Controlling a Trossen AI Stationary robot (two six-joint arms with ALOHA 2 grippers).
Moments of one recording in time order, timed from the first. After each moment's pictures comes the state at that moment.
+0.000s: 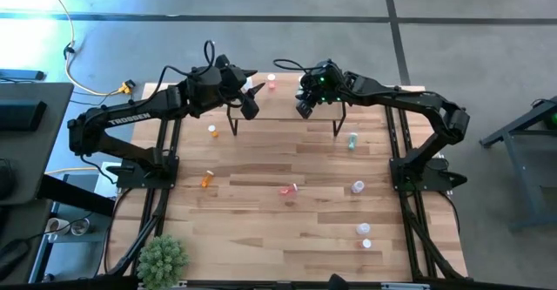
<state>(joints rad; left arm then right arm) 0.43 1.25 1.20 -0.21 -0.35 0.16 -0.48 1.60 1.29 -0.38 0.02 0.07</state>
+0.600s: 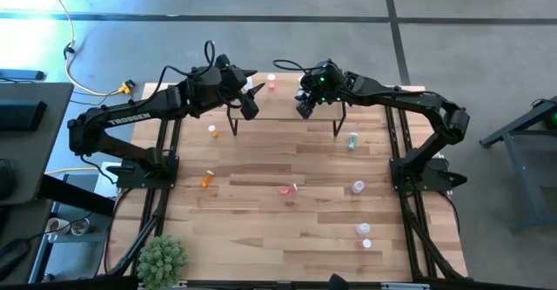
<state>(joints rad) 0.42 1.25 1.20 -0.21 -0.35 0.19 -0.48 1.60 1.29 -0.38 0.02 0.05</state>
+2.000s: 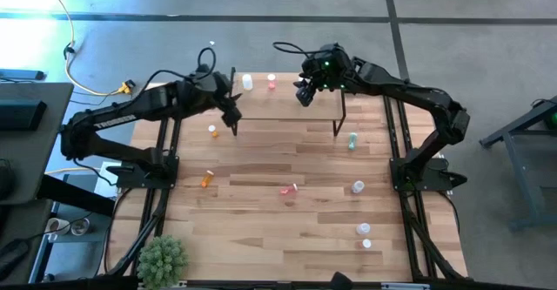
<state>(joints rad) 0.43 1.15 1.20 -0.64 -0.45 0.04 -0.49 1.60 1.52 -0.53 0.02 0.02</state>
